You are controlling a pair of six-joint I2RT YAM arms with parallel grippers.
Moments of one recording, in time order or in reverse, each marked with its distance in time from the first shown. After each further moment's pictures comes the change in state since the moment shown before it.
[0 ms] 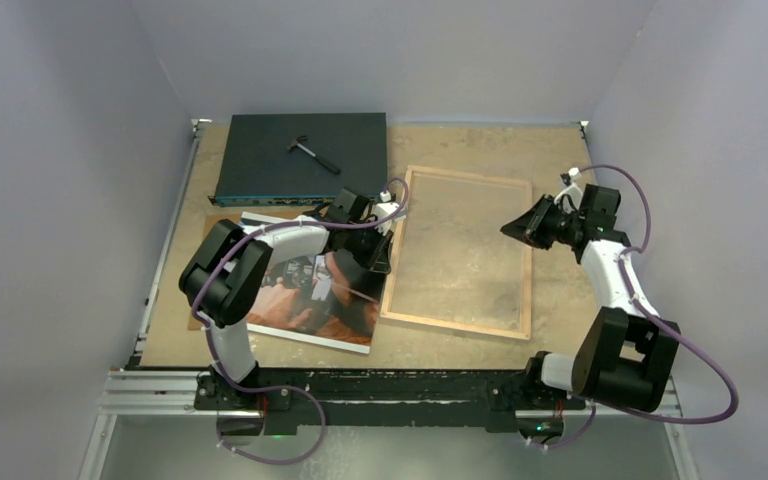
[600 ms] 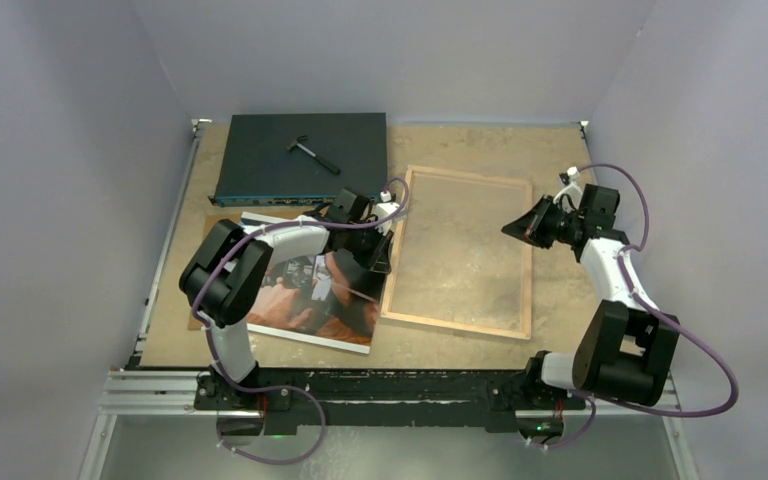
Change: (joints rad) left arm -0.001 0.003 0.000 0.003 0.001 0.000; right arm 0.000 0.024 -0.002 0.025 0.008 -0.046
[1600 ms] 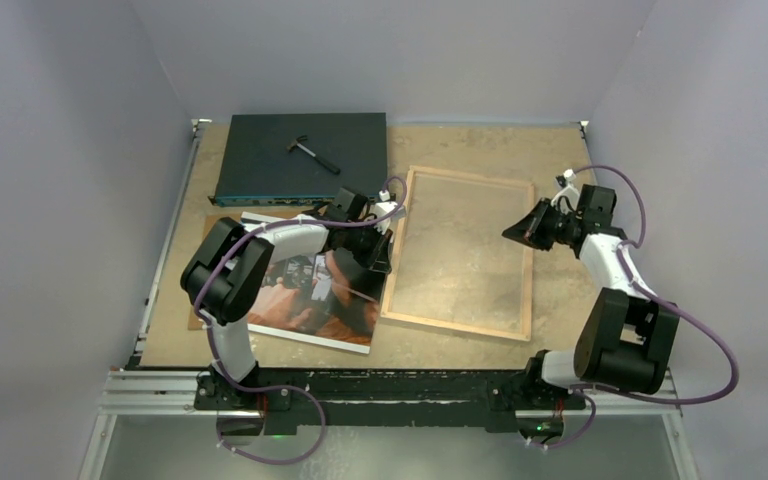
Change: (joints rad) left arm 0.016 0.015 0.002 0.014 0.039 0.000; right arm 0.000 0.048 0.008 -0.023 0.014 -0.053
